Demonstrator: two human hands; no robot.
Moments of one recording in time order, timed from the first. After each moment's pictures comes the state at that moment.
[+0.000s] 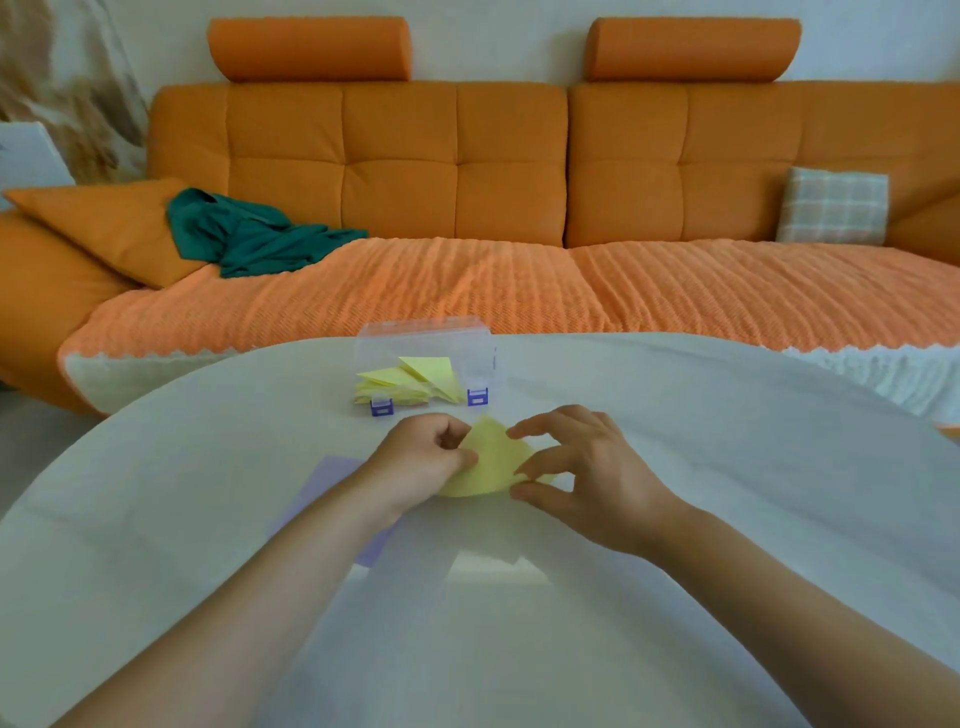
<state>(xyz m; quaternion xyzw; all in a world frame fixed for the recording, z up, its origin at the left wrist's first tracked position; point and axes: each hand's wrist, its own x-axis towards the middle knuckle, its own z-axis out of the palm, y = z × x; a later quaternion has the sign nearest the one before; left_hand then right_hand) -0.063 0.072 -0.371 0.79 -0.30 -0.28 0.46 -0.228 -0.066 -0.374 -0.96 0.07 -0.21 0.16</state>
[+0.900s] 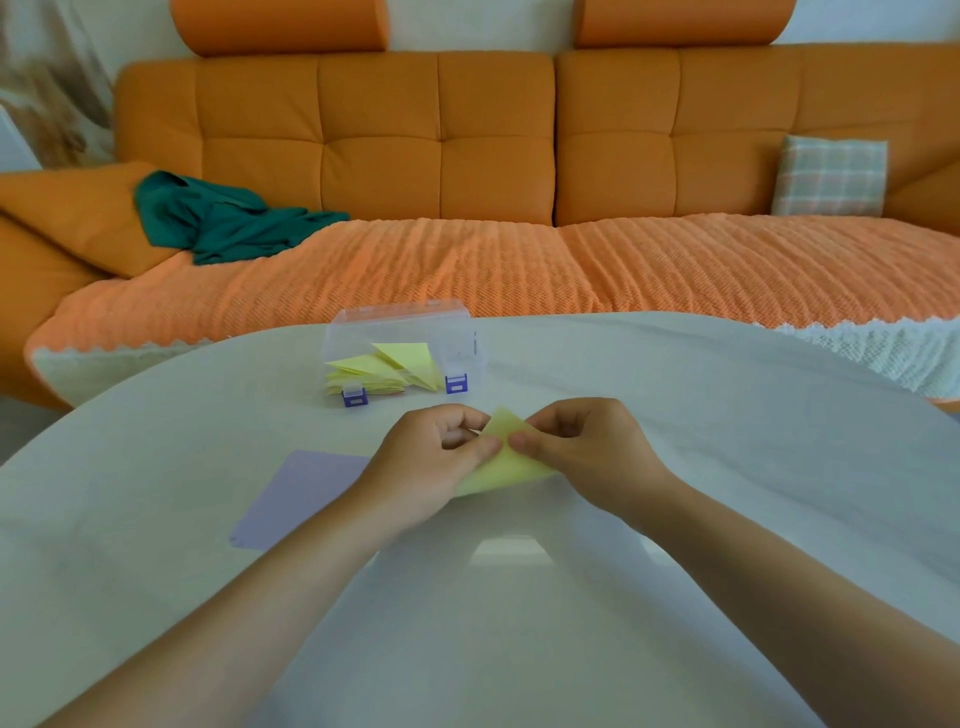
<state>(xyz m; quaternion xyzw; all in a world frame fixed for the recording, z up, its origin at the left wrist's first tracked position) -0.089 0.058 -0.379 0.73 -0.39 -0.25 0.50 -0.224 -0.080 -0.375 -0.78 0.27 -0.20 0.53</state>
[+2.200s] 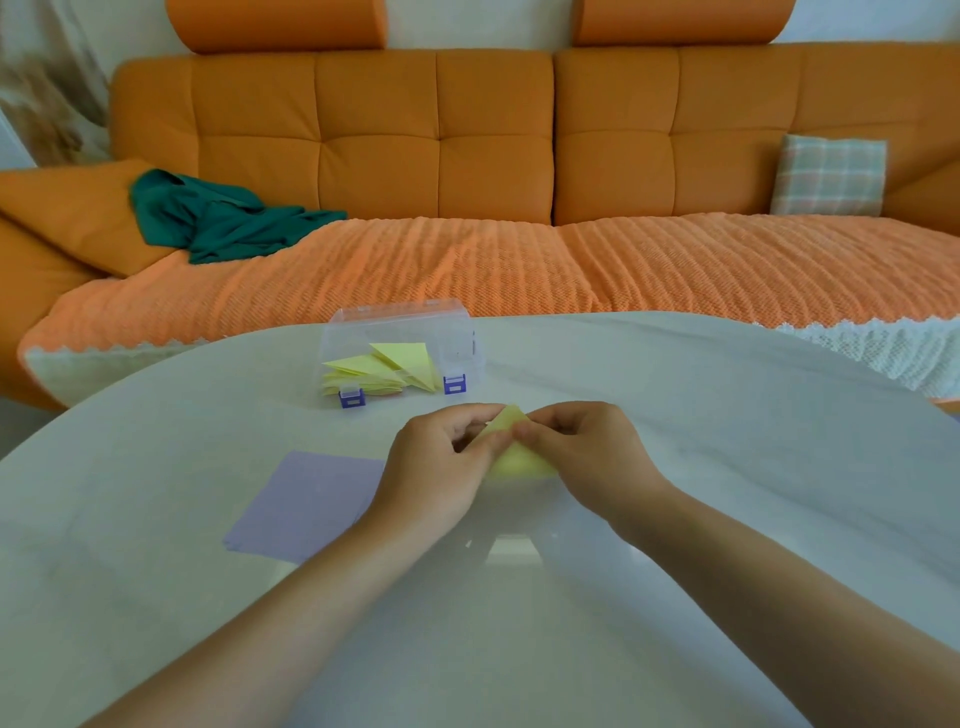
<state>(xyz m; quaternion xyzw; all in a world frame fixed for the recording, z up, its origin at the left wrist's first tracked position) -0.108 0.050 -0.381 0.73 -0.36 -0.16 0.55 -0.219 -0.069 -0.372 -0.75 0.32 -0.22 0.54</state>
